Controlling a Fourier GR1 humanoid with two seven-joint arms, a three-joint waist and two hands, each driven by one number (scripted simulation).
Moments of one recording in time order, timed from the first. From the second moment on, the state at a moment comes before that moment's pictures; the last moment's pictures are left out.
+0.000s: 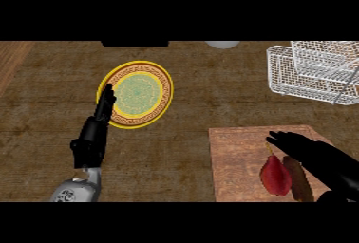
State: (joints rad) left arm -0.12 0.04 -0.12 -1.57 -0.16 0.21 0.04; right arm 0.04 -0.40 0.04 -1.84 0.99 0.74 -0.21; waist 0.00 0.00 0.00
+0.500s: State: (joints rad) left arm -0.13 0.04 -0.09 -1.56 -0.16 0.18 0.04; right arm 0.00 -0.35 0.07 -1.74 1.04 0.68 -0.22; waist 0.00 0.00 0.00
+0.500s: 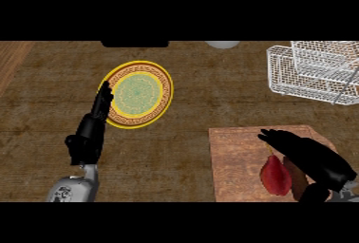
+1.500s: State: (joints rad) left arm -0.15 0.02 -0.08 -1.56 -0.18 0.17 0.06; right arm 0.03 -0.28 0.06 -1.63 1.10 0.45 -0.32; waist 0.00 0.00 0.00
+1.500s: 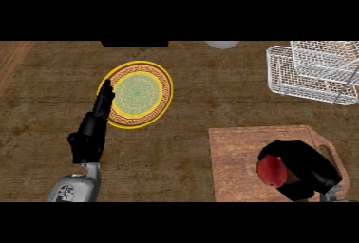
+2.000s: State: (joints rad) left arm -0.15 0.03 -0.07 -1.55 -0.17 0.16 0.03; right arm -0.06 -0.21 0.05 -1.53 1.28 0.37 -0.08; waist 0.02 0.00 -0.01
